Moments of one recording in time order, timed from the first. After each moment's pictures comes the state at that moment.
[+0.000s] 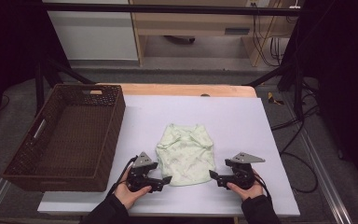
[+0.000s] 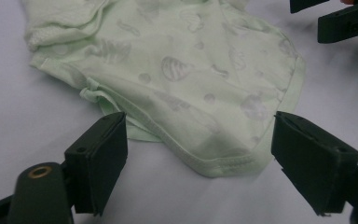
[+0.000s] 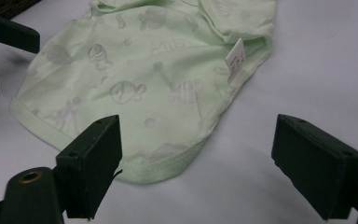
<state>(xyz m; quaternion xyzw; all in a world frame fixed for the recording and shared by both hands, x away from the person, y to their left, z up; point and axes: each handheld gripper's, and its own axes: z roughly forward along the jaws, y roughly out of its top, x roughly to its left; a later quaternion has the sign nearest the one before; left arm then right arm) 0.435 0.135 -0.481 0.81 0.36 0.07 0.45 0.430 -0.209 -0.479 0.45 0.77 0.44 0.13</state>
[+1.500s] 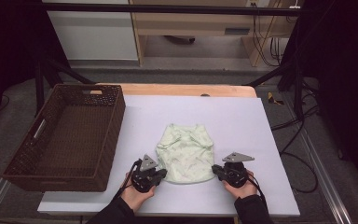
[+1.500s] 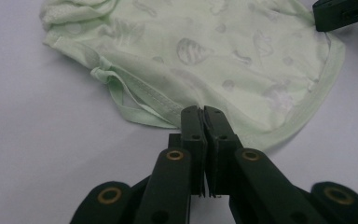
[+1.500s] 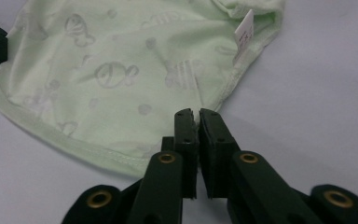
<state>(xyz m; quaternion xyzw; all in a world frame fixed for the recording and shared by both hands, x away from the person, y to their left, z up) 0.428 0.122 -0.486 0.81 0.40 0.10 0.41 0.435 -0.191 -0.484 0.46 0.79 0.38 0.15</state>
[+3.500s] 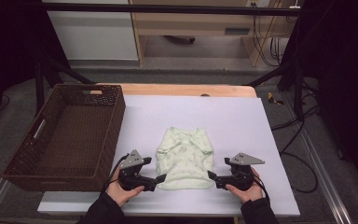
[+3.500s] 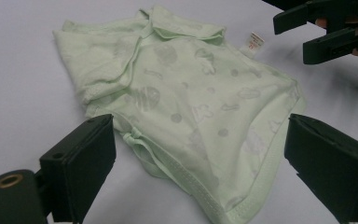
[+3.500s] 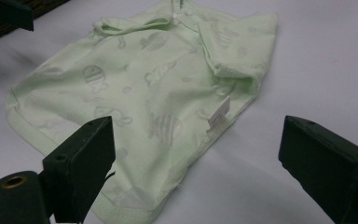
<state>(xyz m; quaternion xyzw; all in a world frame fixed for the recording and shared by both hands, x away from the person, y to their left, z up) 0.435 0.157 -0.466 0.80 0.32 0.08 0.50 0.426 -0.204 -0.473 0.42 0.77 0.46 0.15</state>
